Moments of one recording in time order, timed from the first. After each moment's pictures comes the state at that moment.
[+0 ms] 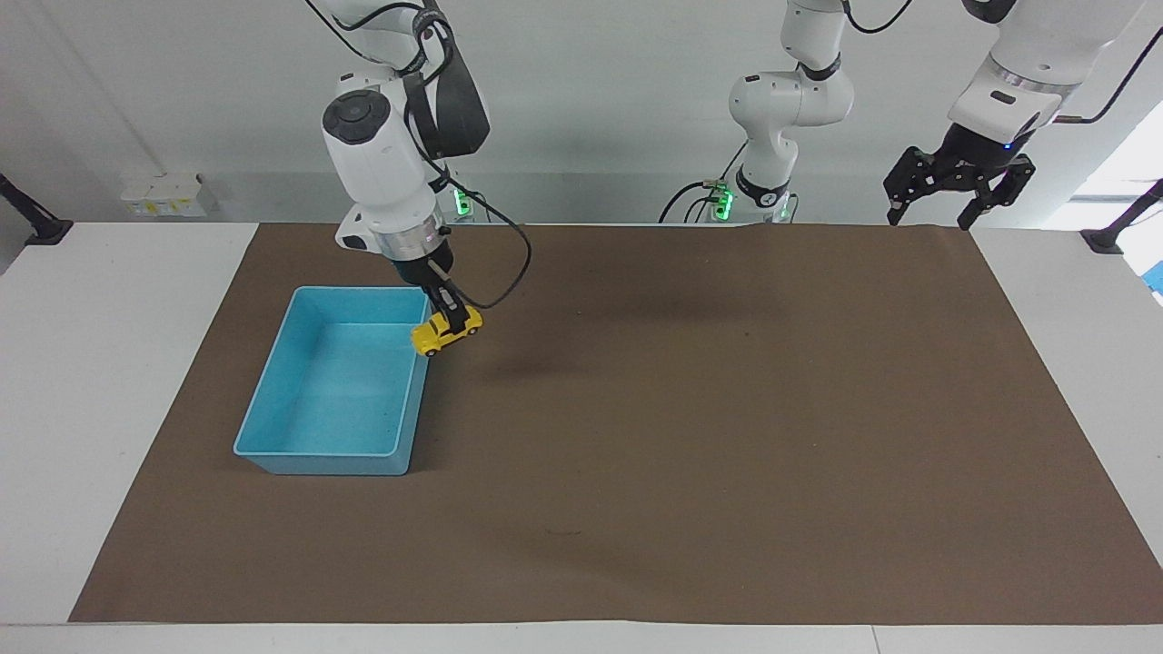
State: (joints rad) left arm -0.03 -0.09 -0.02 -1.58 -0.02 1.54 0.09; right arm 0.17 0.05 0.04 -1.85 0.10 1.93 1.11
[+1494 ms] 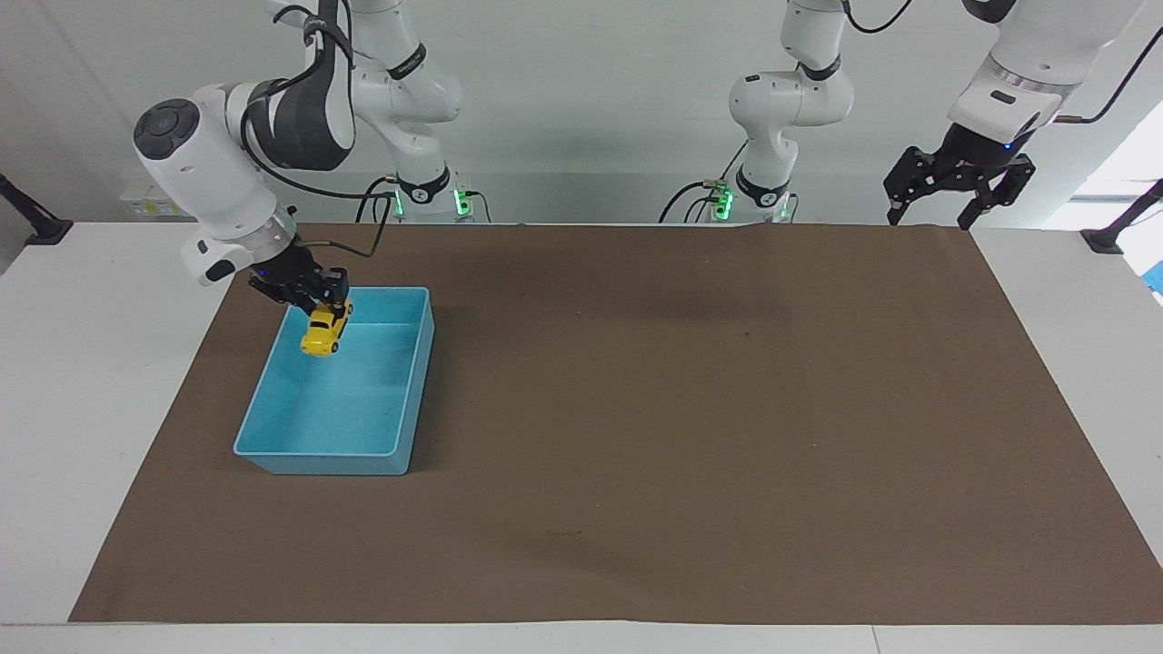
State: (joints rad) left arm -0.03 -0.09 -0.02 -1.58 -0.02 1.54 0.09; right arm -0.12 0.02 0.04 -1.92 0.08 1.86 -0.04
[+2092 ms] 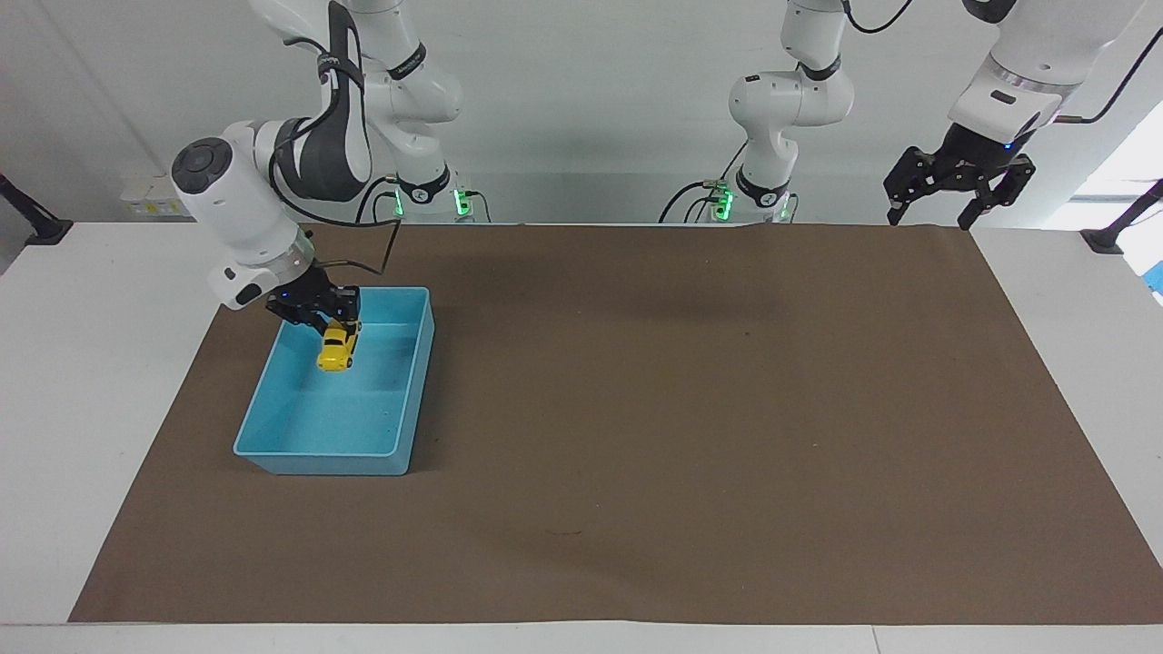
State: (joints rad) left arm -0.03 -0.09 -0.02 -1.58 -0.02 1.54 0.09; right arm -0.13 0.03 0.04 -2.06 0.08 2.03 -0.13
